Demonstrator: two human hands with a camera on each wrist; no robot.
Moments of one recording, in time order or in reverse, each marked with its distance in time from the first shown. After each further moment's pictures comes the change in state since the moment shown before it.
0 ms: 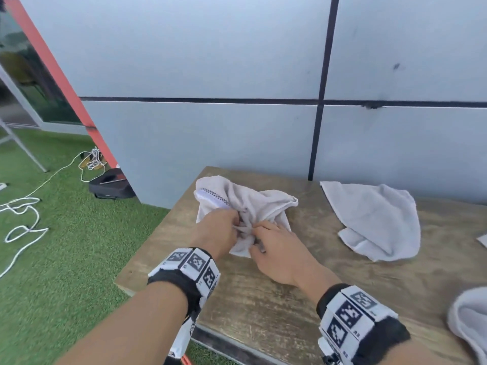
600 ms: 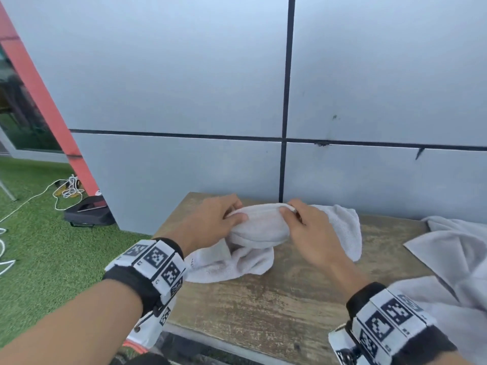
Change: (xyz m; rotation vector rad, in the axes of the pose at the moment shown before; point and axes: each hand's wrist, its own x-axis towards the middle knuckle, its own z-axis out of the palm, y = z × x) left_hand -0.048 0.054 -0.086 -0.250 0.137 0.431; right_hand -0.073 0.004 -0.109 0.319 0.521 0.118
